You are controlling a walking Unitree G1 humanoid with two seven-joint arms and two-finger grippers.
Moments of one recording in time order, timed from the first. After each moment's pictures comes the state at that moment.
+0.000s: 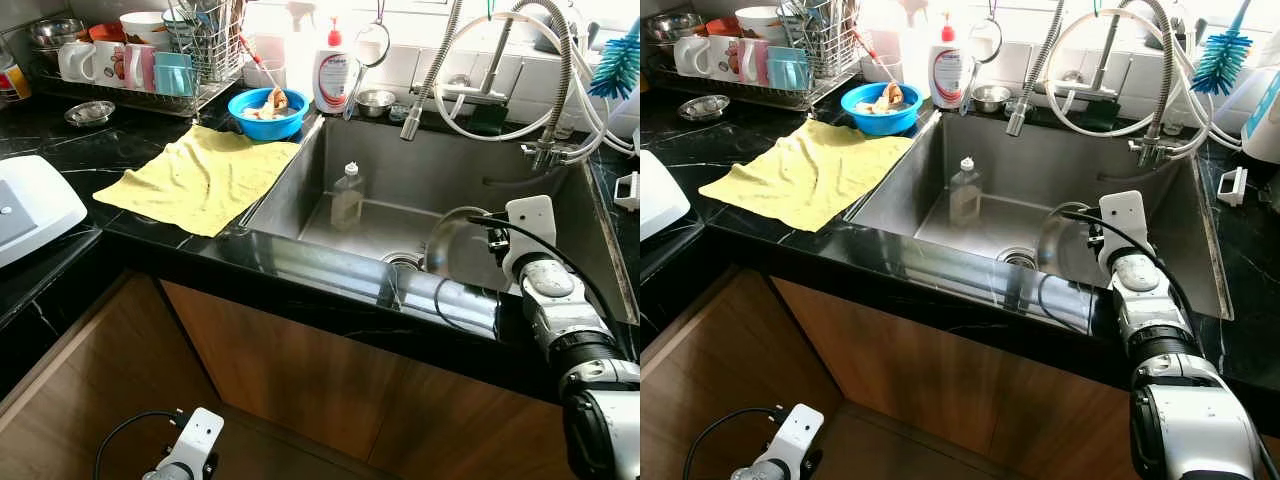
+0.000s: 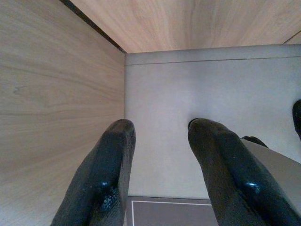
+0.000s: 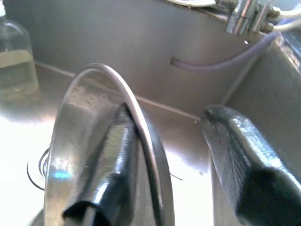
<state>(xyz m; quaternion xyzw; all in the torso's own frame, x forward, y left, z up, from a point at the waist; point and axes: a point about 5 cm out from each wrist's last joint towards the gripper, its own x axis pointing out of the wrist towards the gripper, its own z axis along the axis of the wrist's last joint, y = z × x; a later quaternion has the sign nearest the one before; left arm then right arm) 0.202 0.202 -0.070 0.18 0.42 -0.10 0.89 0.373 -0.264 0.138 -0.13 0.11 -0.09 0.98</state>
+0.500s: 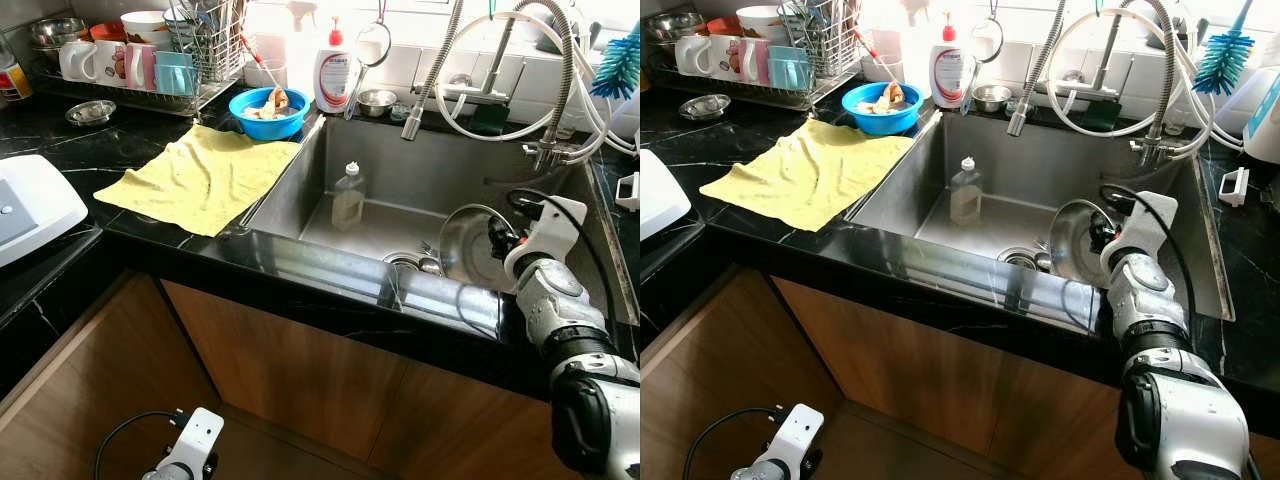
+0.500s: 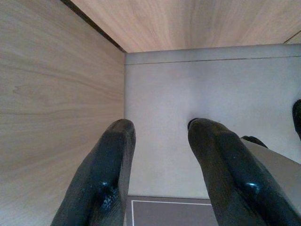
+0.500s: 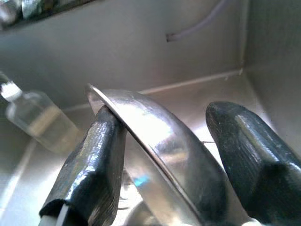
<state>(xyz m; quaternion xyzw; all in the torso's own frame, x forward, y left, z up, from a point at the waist) 0.202 0.202 -0.070 0.18 0.42 -0.10 0.89 0.375 -0.265 0.138 0.16 0.10 -0.13 0.97</state>
